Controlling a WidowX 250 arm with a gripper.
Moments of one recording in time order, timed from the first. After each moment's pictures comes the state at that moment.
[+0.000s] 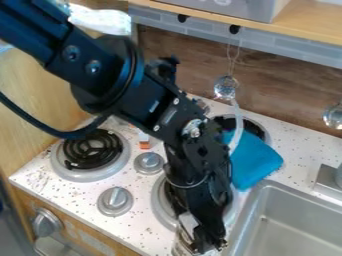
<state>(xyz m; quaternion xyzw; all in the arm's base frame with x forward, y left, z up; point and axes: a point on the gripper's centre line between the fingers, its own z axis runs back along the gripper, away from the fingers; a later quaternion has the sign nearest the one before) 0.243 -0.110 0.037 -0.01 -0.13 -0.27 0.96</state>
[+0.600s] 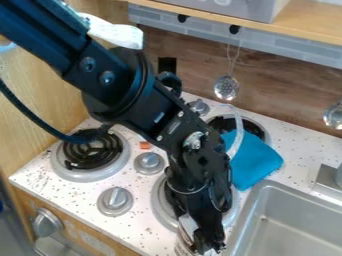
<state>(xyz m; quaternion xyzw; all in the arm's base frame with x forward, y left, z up) 0.250 -0.108 0.025 0.00 -0.13 -0.27 0.95</state>
